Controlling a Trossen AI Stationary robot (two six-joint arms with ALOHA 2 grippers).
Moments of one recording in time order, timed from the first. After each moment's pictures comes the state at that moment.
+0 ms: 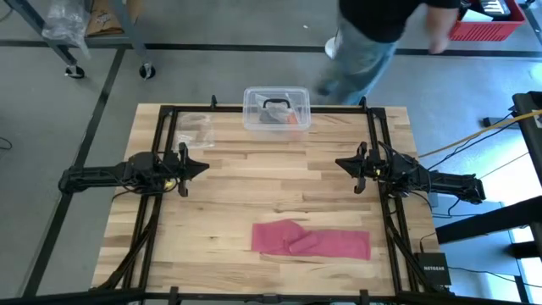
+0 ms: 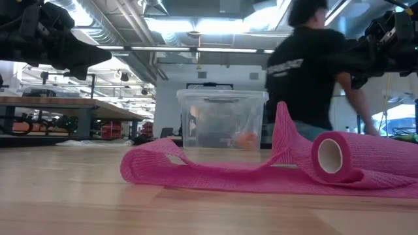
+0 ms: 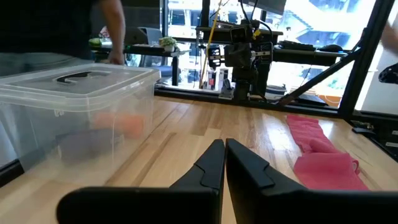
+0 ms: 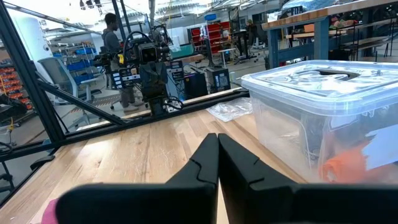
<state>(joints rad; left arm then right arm) 0.04 0.01 0.03 -0.03 -0.14 -0.07 -0.10 0.00 0.01 0.05 0.10 0.18</state>
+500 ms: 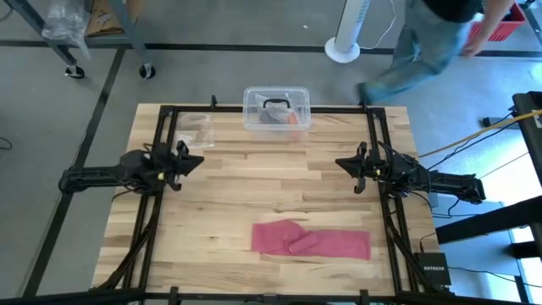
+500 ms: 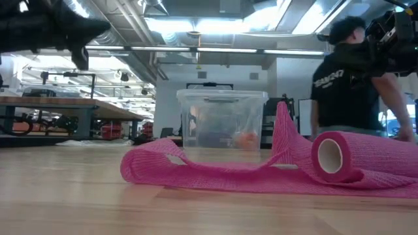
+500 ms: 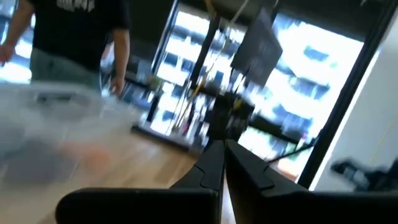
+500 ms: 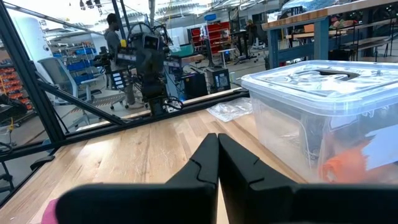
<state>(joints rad) 0.04 0.01 0.03 0.26 -0.14 -0.35 -0.10 0.00 0.01 0.05 0.10 0.18</state>
